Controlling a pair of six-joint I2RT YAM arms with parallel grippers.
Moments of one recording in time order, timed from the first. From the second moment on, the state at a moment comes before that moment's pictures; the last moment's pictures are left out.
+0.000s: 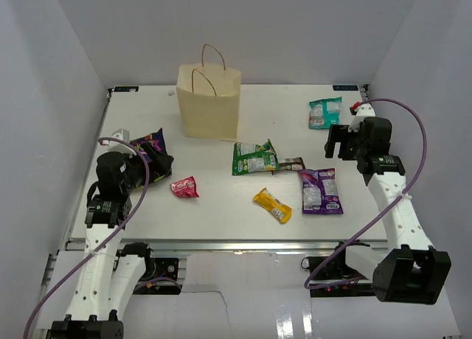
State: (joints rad) left arm -0.02 0.67 0.73 -0.45 0.21 -0.53; right arm -0.01 1.08 0.93 -0.44 -0.11 -0.01
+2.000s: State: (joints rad) left arm -0.08 1.99 1.44 -0.51 -0.43 -0.20; right arm 0.03 1.35 1.00 -0.68 -0.85 -0.68
